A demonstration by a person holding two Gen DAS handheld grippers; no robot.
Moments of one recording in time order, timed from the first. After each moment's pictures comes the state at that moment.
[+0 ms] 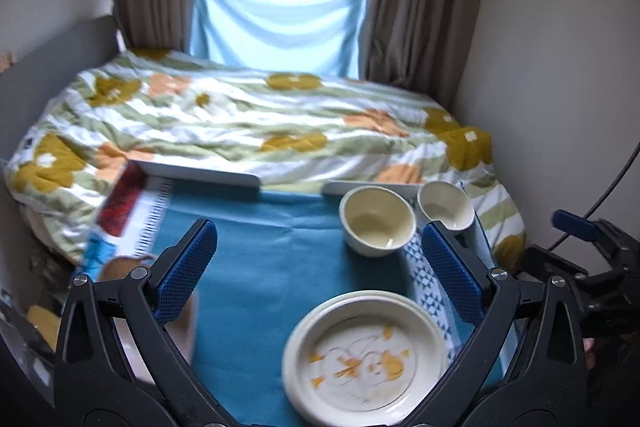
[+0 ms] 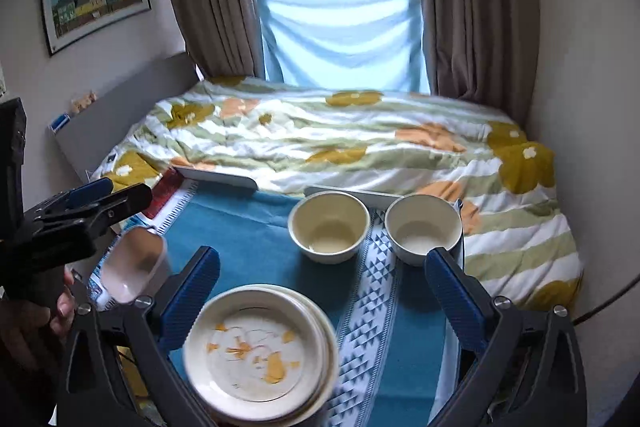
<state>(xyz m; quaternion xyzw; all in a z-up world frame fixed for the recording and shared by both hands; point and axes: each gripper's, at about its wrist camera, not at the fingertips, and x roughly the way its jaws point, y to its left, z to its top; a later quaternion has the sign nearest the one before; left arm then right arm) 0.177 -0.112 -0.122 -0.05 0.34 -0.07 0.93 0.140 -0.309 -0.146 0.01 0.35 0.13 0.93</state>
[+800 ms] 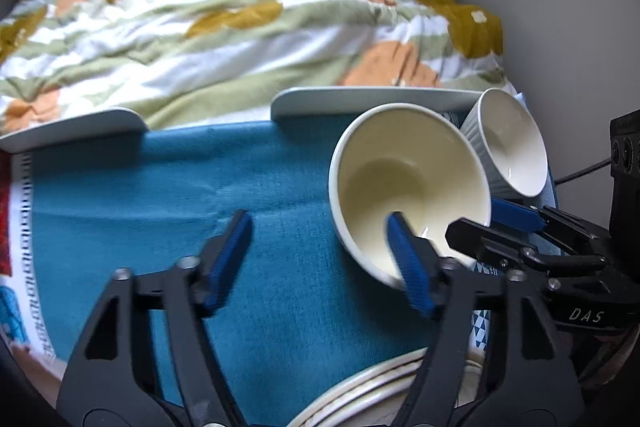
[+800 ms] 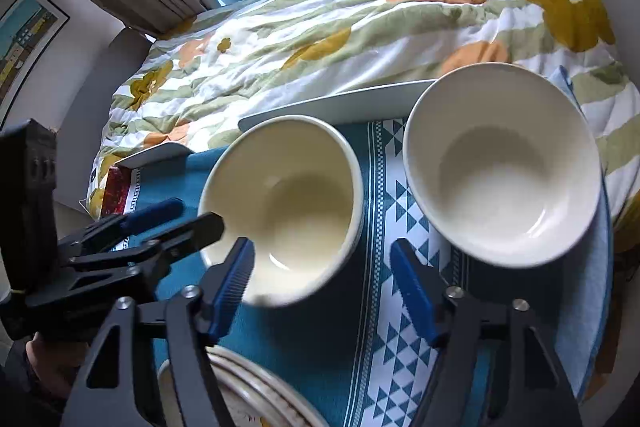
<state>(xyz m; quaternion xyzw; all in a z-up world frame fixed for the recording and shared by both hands) 0.365 -0.161 -0.287 -0.02 0.56 -0.16 0.81 0.301 -0.322 -0.292 0.16 0.53 0.13 0.82</state>
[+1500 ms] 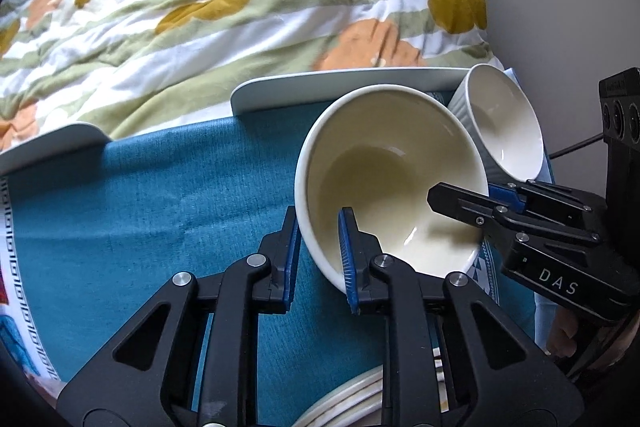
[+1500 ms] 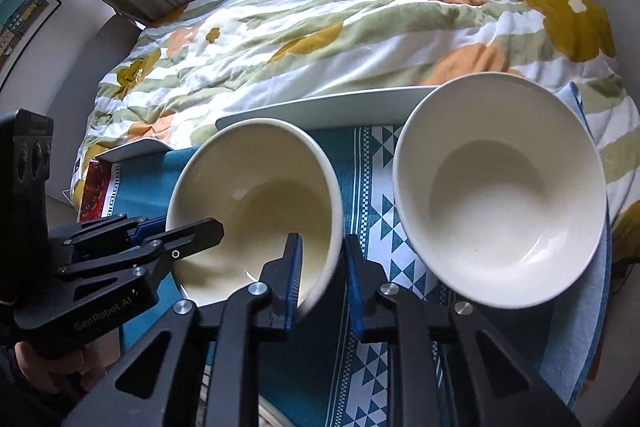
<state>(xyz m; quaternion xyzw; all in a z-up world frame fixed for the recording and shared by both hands) 0.373 -0.181 -0.294 0.01 0.57 -0.20 0.80 0.314 -0.320 -0.297 0.13 0.54 0.12 0.82</state>
